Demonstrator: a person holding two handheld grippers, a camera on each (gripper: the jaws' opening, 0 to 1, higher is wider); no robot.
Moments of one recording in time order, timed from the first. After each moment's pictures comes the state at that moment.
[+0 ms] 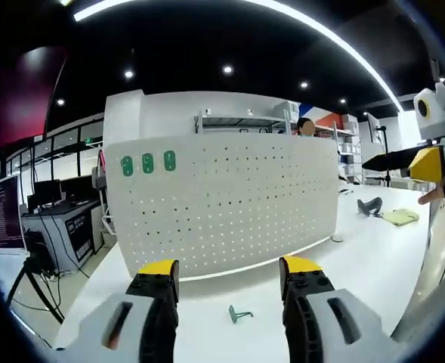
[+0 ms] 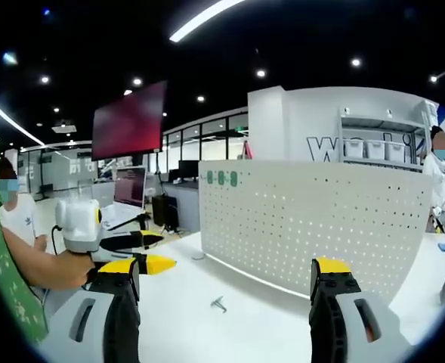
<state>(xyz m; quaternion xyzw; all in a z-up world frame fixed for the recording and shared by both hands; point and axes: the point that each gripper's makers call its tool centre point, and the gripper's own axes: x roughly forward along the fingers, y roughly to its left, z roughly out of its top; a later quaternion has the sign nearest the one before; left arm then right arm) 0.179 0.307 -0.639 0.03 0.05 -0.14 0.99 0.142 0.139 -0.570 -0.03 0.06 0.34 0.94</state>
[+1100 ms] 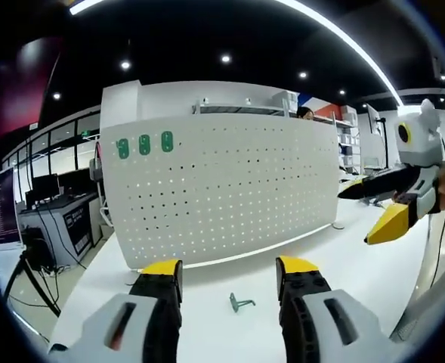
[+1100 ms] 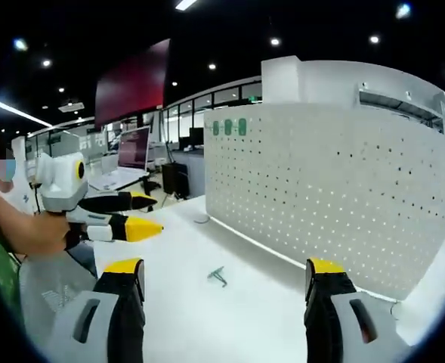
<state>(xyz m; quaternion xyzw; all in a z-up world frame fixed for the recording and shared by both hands) 0.185 0.309 -0.666 0.04 0.08 -0.15 0.99 0.185 0.162 -0.665 -0.07 0.15 0.37 0.91</state>
